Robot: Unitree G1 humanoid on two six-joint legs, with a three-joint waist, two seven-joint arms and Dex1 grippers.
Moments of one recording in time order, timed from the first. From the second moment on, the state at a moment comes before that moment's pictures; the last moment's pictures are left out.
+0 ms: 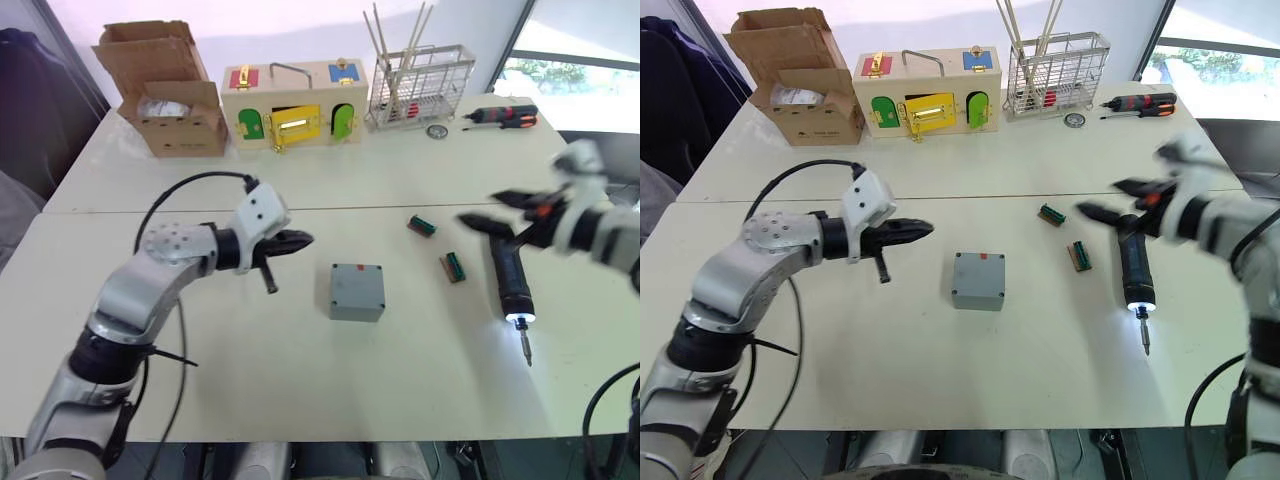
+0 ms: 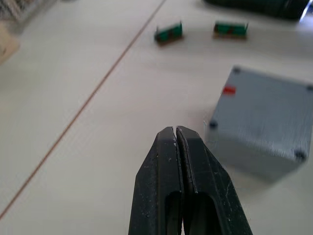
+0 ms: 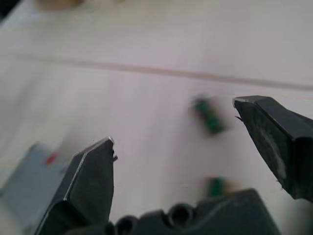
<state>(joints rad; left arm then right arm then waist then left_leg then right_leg) -0.54 0.68 -0.18 -0.35 -0.35 0.72 -0.84 -0.39 -0.87 -0.22 -0.29 0.61 0.99 0.76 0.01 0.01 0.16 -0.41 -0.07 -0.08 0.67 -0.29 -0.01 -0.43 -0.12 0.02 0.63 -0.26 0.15</state>
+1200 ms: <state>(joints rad) -0.62 0.42 -0.44 0.08 -0.08 0.42 -0.92 -0.12 -0.78 0.10 -0.59 0.64 0.95 0.84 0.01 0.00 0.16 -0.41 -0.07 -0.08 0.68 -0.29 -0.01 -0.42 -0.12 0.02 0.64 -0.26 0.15</state>
